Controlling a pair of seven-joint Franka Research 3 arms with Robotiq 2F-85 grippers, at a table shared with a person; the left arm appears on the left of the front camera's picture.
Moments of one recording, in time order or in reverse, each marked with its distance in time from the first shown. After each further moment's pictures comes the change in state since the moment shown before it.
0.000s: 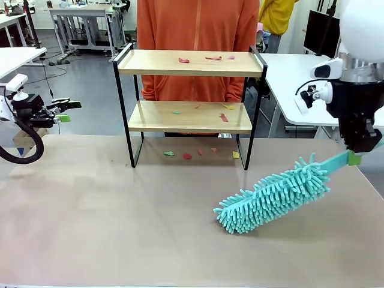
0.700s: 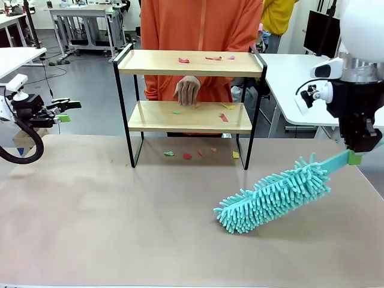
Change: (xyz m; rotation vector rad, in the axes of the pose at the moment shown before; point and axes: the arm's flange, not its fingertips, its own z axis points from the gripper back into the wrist) left arm 0.000 0.000 0.000 0.000 0.000 0.000; right arm -0.001 0.000 0.000 -0.001 0.000 -0.002
